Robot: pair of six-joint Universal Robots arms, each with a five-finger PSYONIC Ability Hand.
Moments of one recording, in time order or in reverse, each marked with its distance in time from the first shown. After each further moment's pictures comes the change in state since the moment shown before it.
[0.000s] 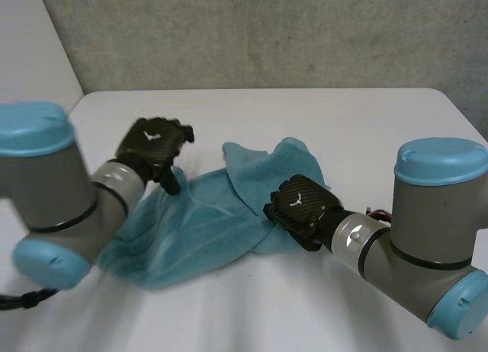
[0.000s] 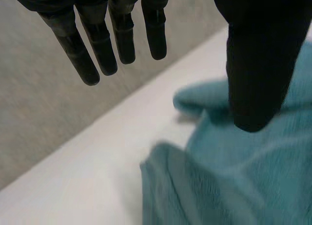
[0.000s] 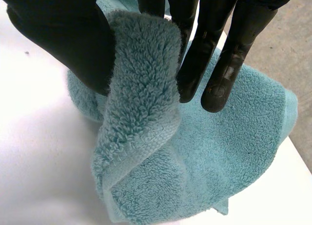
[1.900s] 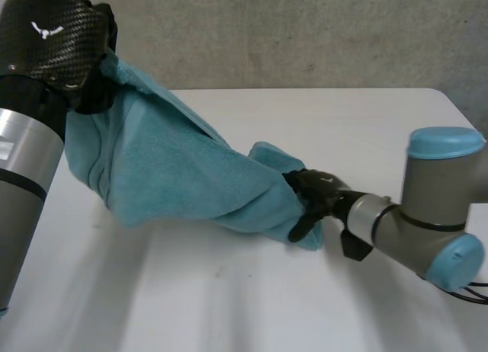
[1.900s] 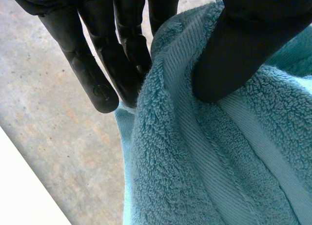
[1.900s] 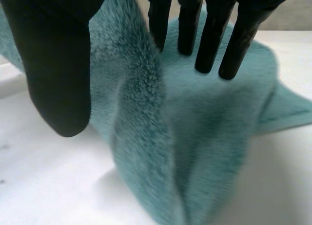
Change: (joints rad) left arm -0.057 0.549 -0.168 0.131 -0.200 0.078; right arm -0.129 0.183 -0.149 -0.006 -0.075 0.867; left_hand 0.680 0.774 0.771 0.787 0.701; right_hand -0.590 -0.775 -0.750 -0.751 -0.774
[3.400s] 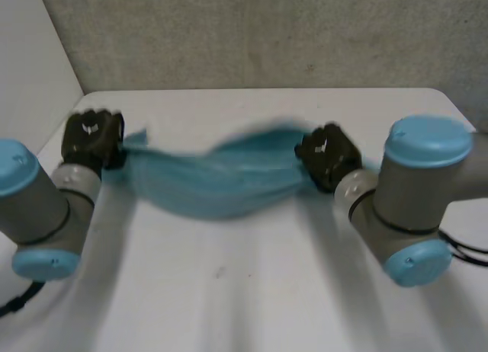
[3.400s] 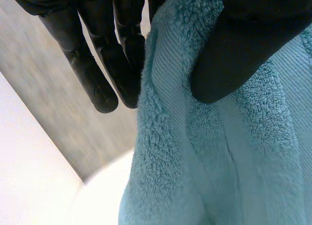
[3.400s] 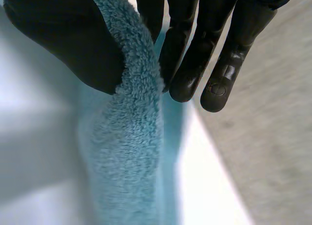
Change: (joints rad) left arm 0.256 -0.543 -0.054 0.328 0.127 -0.126; right arm 0.115 -0.069 -0.030 -0.184 0.362 -0.843; left_hand -0.001 -0.073 -0.076 -0.079 -0.001; right_hand 0.652 0.815 0.804 0.815 0.781
